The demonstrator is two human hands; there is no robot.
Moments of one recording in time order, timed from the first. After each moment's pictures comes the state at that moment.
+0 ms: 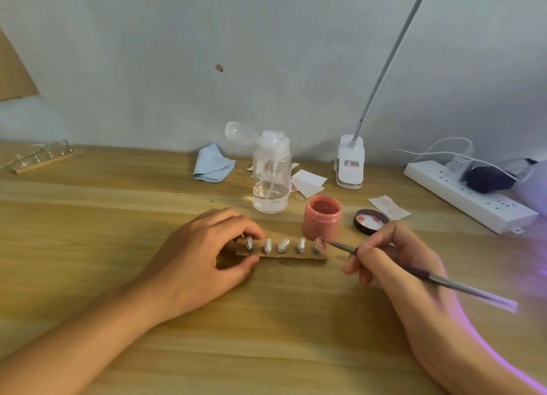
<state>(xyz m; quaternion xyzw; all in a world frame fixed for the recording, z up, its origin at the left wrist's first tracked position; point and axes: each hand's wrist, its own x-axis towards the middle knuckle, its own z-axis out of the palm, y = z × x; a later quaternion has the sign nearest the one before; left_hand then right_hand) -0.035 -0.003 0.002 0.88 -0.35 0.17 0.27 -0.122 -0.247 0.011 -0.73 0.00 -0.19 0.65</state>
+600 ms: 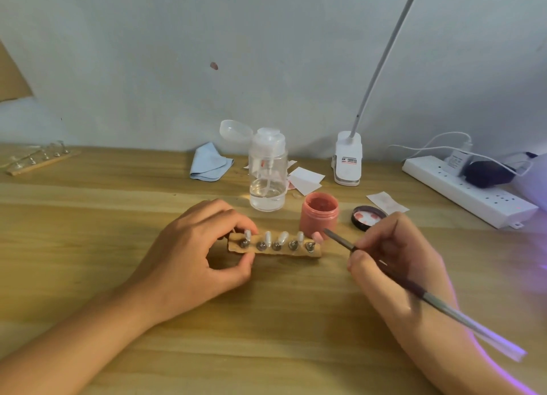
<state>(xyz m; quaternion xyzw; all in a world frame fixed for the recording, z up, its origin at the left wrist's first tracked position) -0.038 -0.004 0.004 0.85 -0.37 0.23 0.29 -0.127 -0.242 0.012 -0.78 -0.06 -0.27 0.57</state>
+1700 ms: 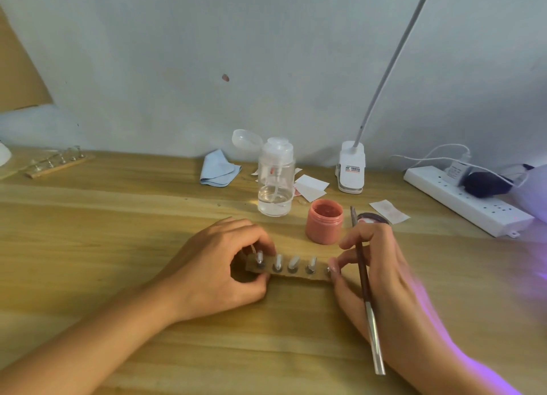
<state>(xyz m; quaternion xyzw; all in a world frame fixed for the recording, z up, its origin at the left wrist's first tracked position) -0.044 -0.009 0.009 0.86 -0.39 0.15 0.29 -0.133 -0.233 0.007 -0.91 -0.13 -0.29 0.27</state>
